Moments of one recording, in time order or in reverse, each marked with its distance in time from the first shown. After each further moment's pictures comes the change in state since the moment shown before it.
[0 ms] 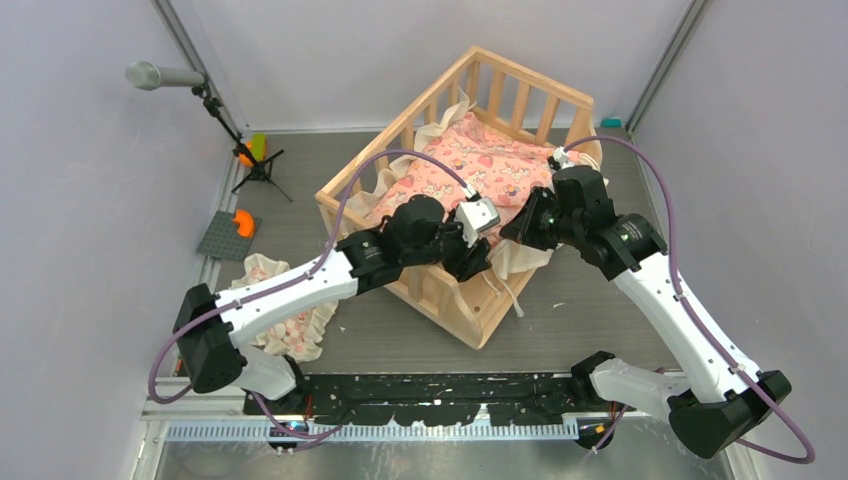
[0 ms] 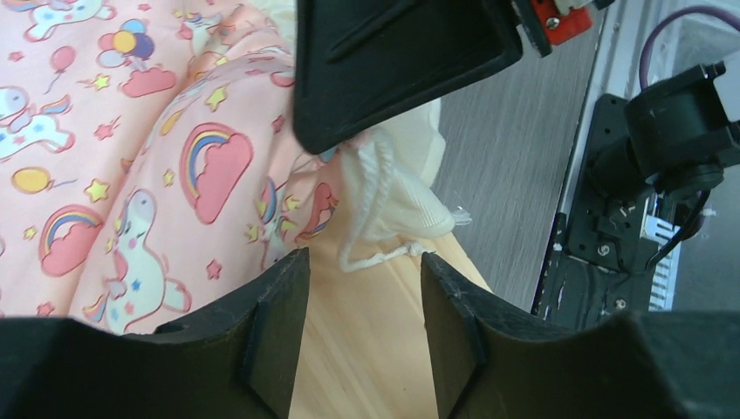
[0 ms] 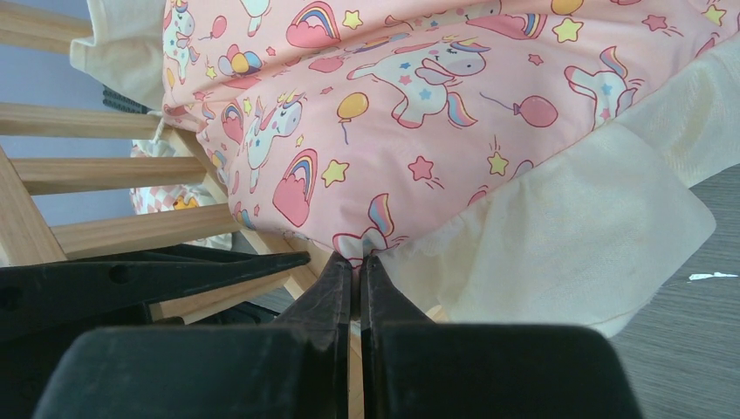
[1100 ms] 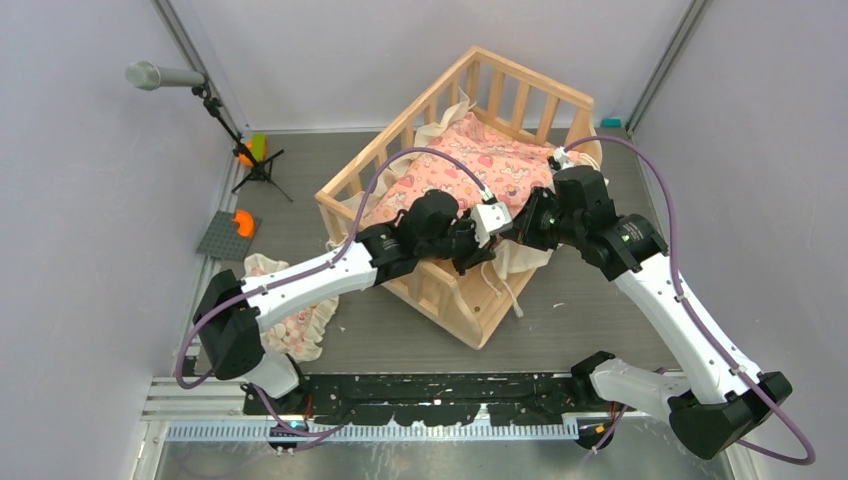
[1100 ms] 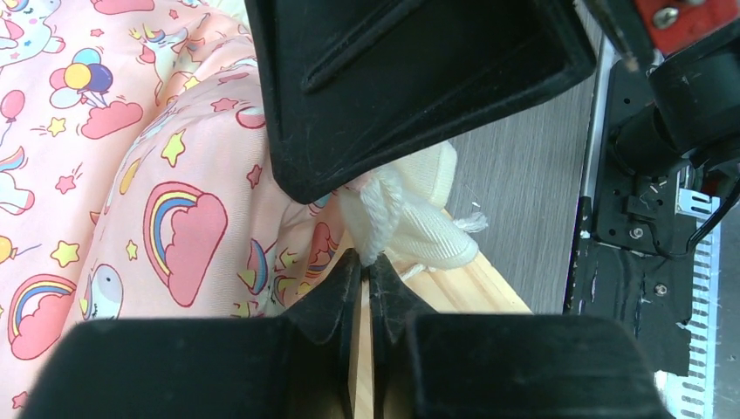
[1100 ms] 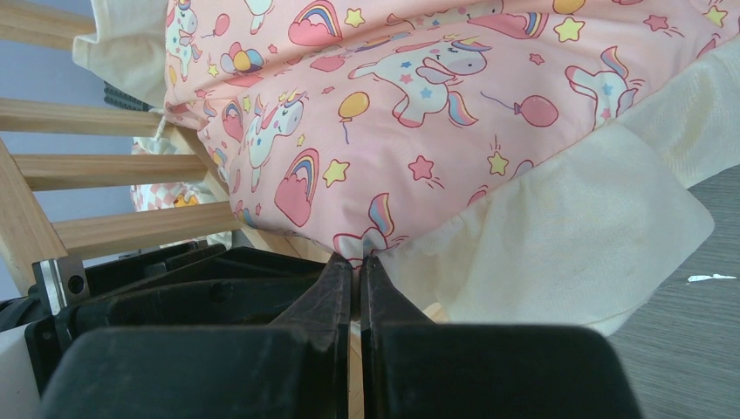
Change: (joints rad) left arm 0.018 0.132 0.064 0.016 0.102 0.125; right arm -0.002 -0.005 0.000 0.000 -0.006 -0.007
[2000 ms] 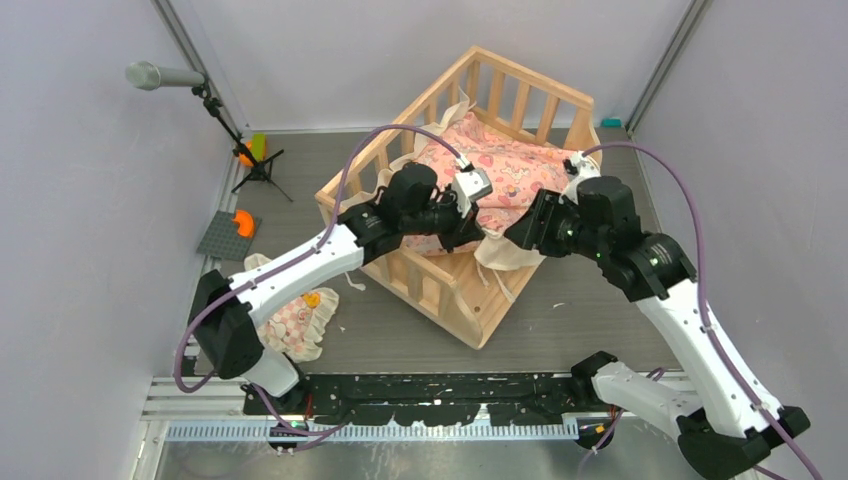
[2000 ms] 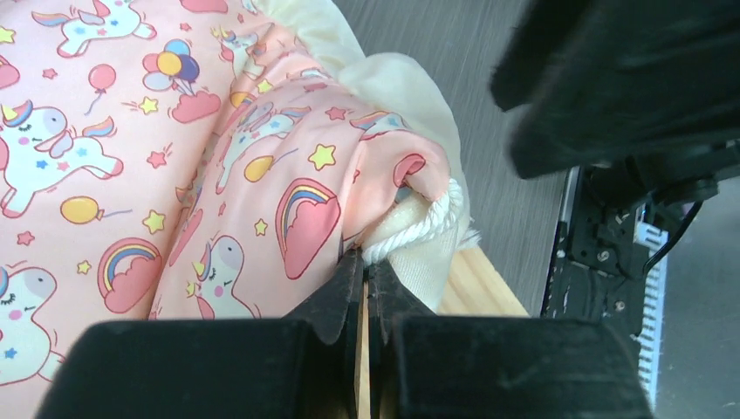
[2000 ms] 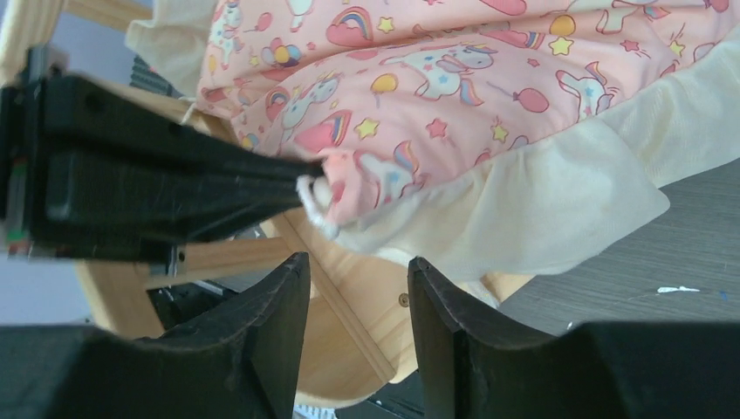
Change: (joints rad) left arm 0.120 -0.017 0.056 -0.064 0.117 -0.087; right arm 0.000 -0.096 0.000 -0.023 0.007 -0.054
